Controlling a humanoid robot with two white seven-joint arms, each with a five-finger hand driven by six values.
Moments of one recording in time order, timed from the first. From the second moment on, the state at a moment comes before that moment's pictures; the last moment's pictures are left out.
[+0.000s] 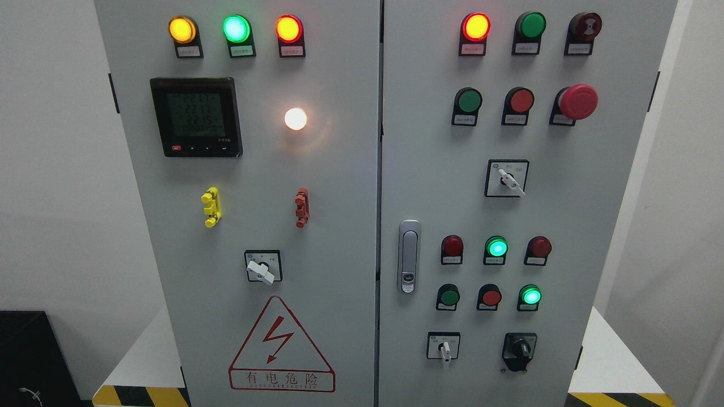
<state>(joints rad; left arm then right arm) 0.04 -0.10 0.00 0.00 0.00 -0.20 0.08 0.11 0.09 0.00 -0.12 0.04 -0.12 0.24</state>
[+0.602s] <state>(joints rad) 0.04 -0.10 0.00 0.00 0.00 -0.20 0.08 0.11 0.10 0.00 -0.12 0.04 -0.12 0.24</state>
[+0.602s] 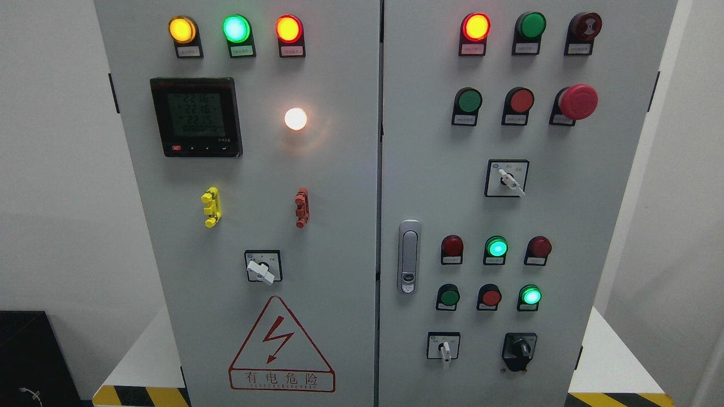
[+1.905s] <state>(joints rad) 0.04 -0.10 0.00 0.00 0.00 -0.20 0.08 0.01 0.08 0.02 -0.09 0.06 -0.29 0.28</state>
